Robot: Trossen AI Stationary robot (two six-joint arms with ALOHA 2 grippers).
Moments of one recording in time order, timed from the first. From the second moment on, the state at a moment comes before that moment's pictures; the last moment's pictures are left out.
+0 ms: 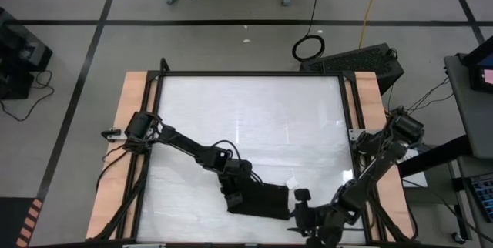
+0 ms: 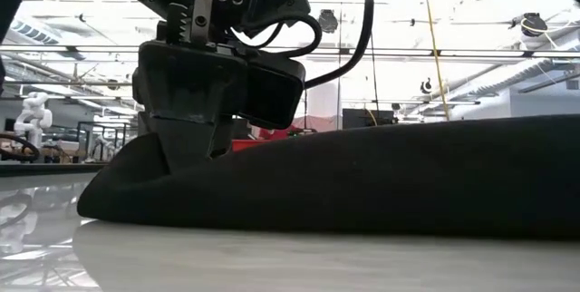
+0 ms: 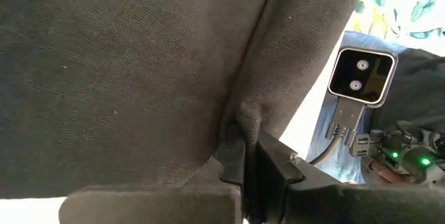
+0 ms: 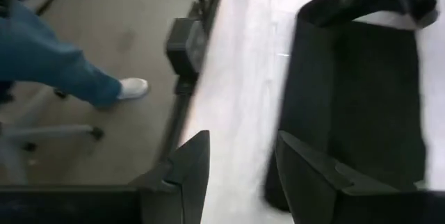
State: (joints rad) left arm -0.26 2.03 1.13 -0.11 0.68 -0.84; right arm 0.91 1.68 1.02 -0.12 0.47 0.62
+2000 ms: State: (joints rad) left arm -0.24 1.94 1.12 -0.14 0.71 -0.65; right arm 0.80 1.90 1.02 -0.17 0.30 0.65
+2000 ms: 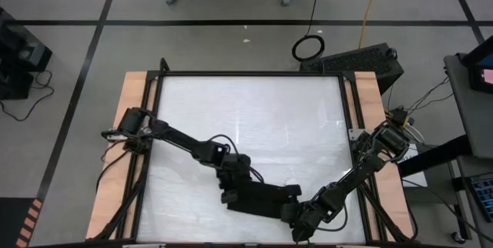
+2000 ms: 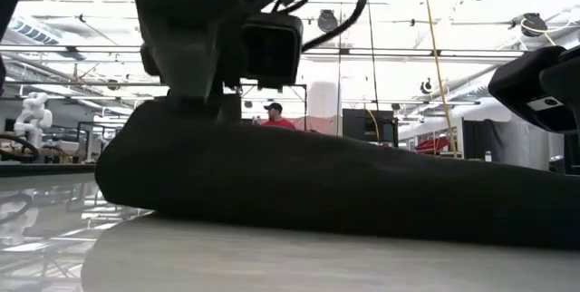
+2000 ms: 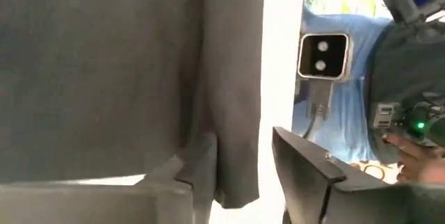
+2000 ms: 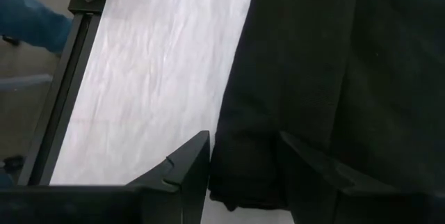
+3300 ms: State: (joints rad) left arm -0.52 1.83 1.13 -0.24 0.12 -0.02; right arm 0.80 1.90 1.02 -0.18 0.29 0.74
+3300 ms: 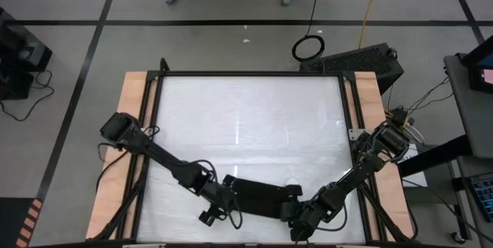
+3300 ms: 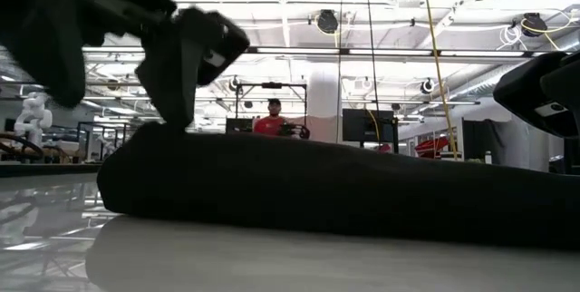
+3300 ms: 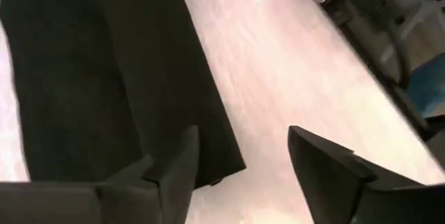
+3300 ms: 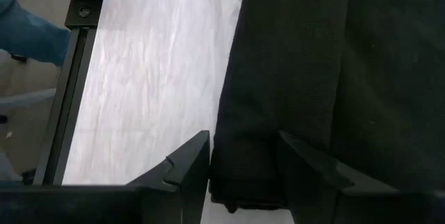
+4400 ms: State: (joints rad) left arm -0.47 1.95 1.13 -0.19 0.19 -0.20; right arm 0.82 1.87 1.02 -0.16 0.25 0.93
